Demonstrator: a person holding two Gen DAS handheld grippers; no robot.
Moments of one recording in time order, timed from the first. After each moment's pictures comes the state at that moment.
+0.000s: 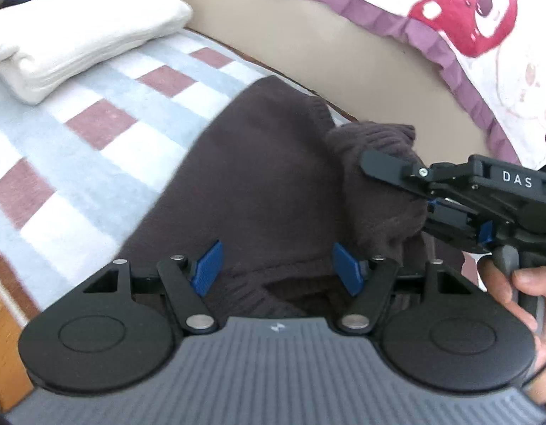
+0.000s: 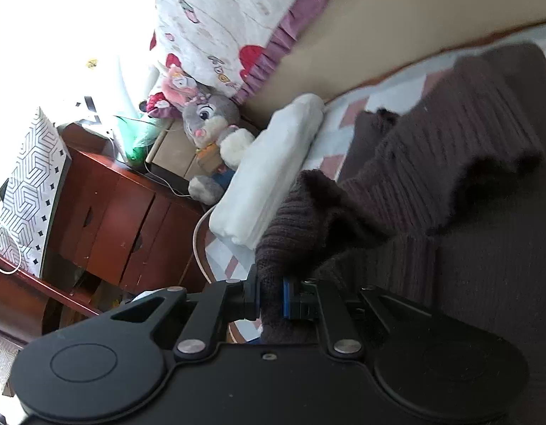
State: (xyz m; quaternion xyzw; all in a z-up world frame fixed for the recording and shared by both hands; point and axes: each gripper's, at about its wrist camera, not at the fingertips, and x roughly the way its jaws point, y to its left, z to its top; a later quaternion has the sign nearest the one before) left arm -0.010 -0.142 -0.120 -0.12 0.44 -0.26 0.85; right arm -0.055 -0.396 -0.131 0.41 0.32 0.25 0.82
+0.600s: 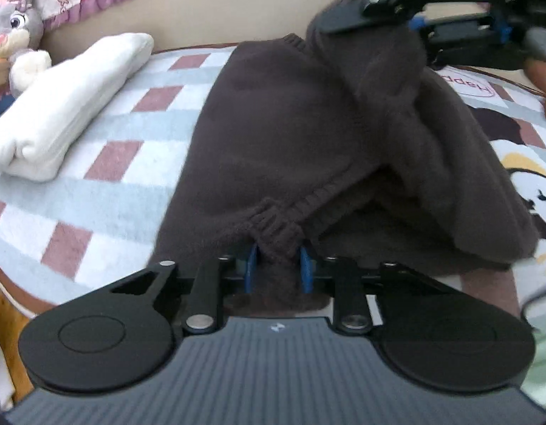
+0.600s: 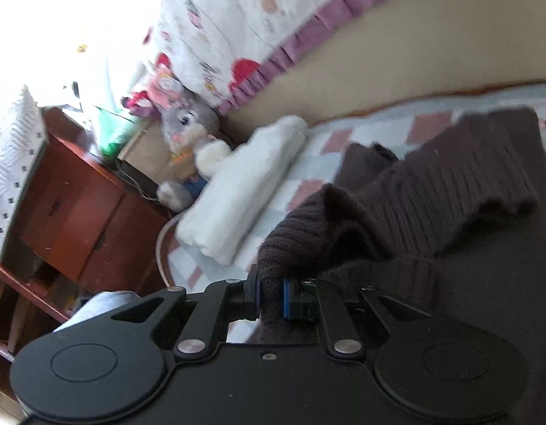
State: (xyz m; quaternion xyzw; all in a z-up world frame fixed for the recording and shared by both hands) left arm -0.044 -0.178 -0.136 0.14 0.40 -0.26 0.87; right arm -0.065 -0.392 -0.105 0.35 0.30 0.21 0.86
